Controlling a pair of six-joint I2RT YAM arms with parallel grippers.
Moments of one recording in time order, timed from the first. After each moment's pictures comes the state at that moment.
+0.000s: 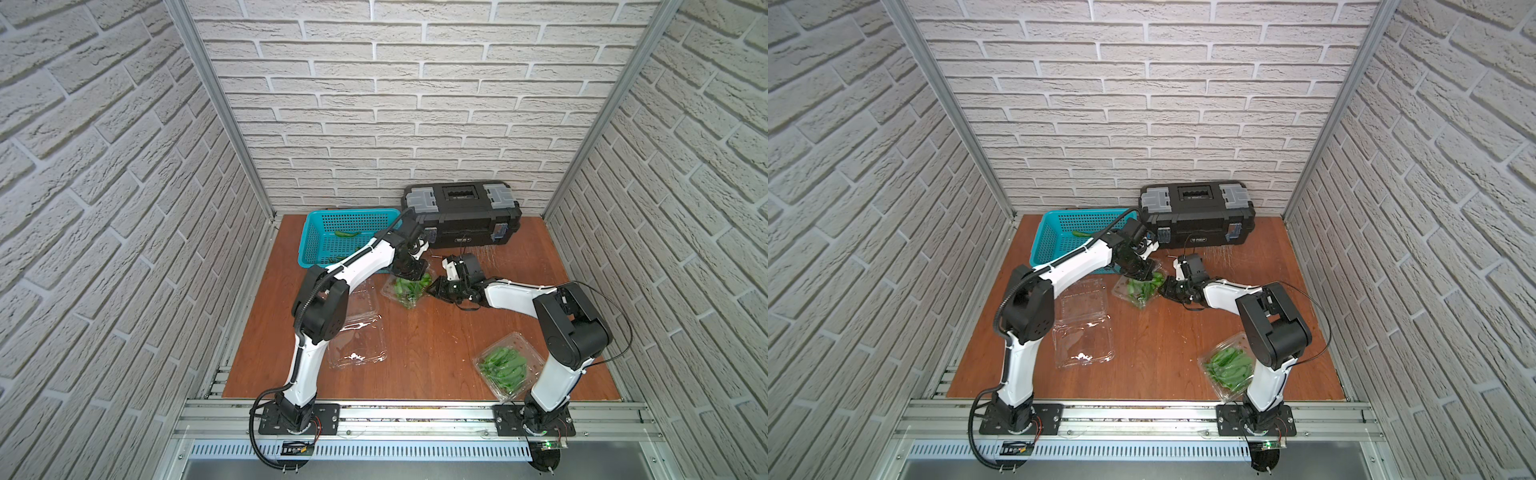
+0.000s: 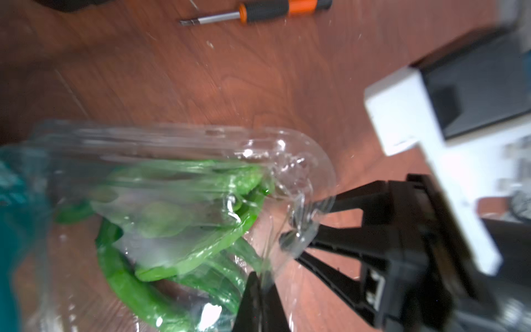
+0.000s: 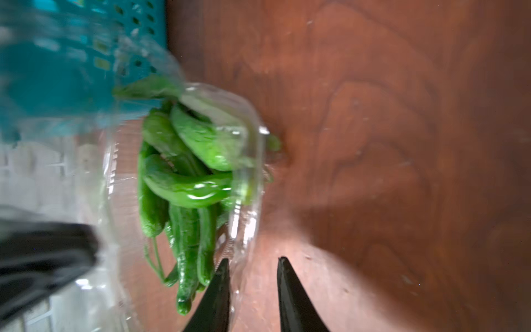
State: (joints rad) left arm -0.61 2.06 1.73 -0.77 0.35 -0.24; right arm 0.36 1.79 0.96 -0.10 -0.32 0.65
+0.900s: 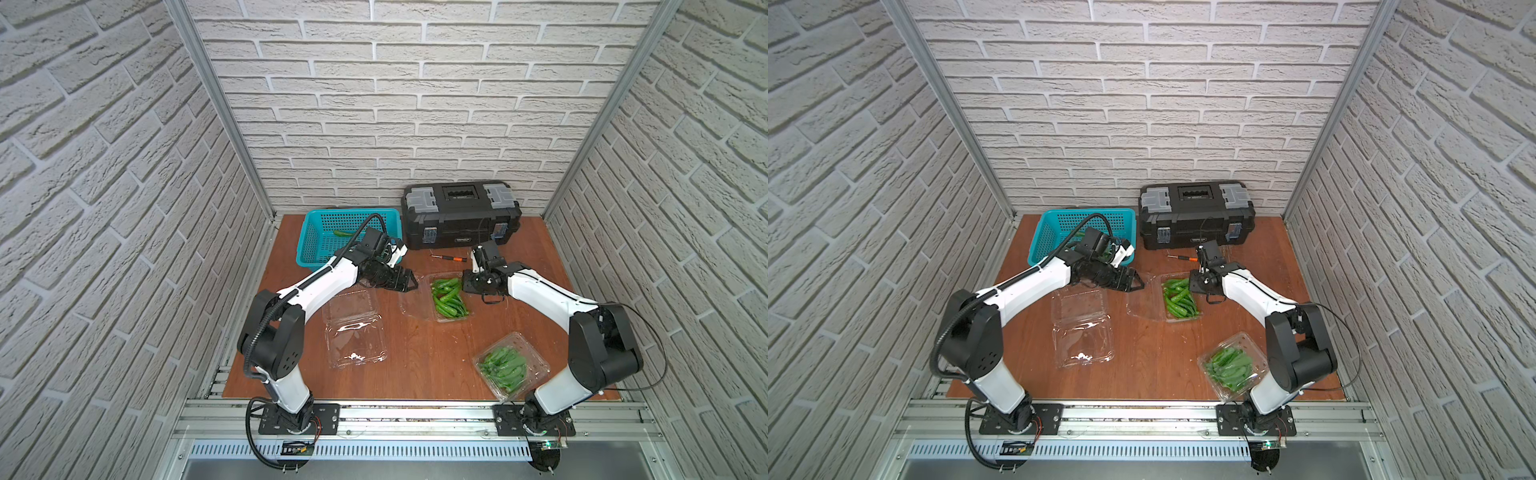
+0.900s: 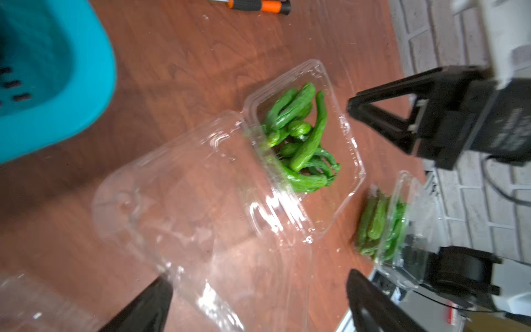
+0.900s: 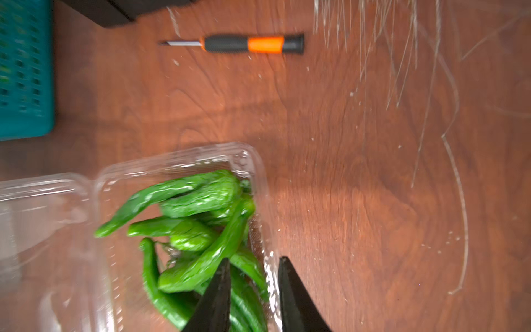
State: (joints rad) left arm -0.53 1.65 1.25 -0.60 0.46 -0.25; right arm 0.27 1.56 1.07 -0.55 0.02 0.39
